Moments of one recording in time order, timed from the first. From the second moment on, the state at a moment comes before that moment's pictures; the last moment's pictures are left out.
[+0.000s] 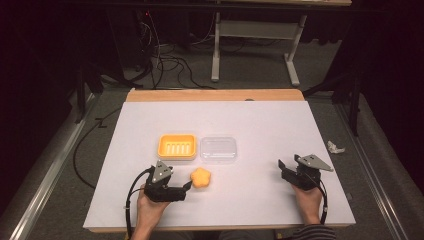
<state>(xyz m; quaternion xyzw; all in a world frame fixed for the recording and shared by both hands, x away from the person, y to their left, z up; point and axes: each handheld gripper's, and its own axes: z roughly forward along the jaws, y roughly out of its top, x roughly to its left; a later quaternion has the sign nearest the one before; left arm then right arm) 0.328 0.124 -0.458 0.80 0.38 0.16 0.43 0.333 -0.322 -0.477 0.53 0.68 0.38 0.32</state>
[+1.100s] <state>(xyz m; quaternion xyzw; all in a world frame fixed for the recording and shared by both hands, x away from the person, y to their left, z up) 0.343 0.075 -0.464 0.85 0.33 0.14 0.40 0.333 -0.321 -0.478 0.54 0.68 0.37 0.32</state>
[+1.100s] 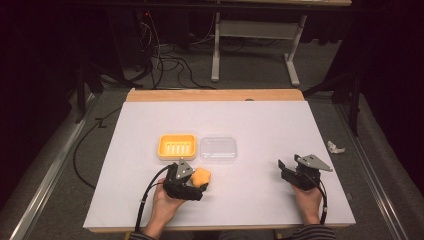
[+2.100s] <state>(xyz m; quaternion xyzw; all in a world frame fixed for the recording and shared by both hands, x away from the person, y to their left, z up) 0.354 0.052 -0.482 0.86 0.32 0.14 0.36 0.333 -0.322 -0.478 0.54 0.68 0.37 0.32</state>
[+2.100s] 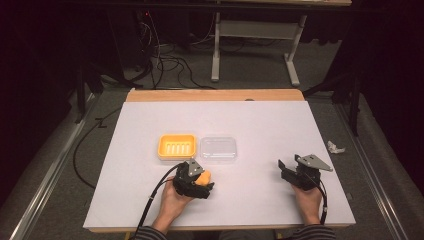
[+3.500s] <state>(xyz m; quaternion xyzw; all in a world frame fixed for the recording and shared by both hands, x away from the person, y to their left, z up) 0.344 0.075 -0.449 0.85 0.32 0.14 0.39 0.333 -0.320 -0.478 0.53 0.69 0.37 0.33</state>
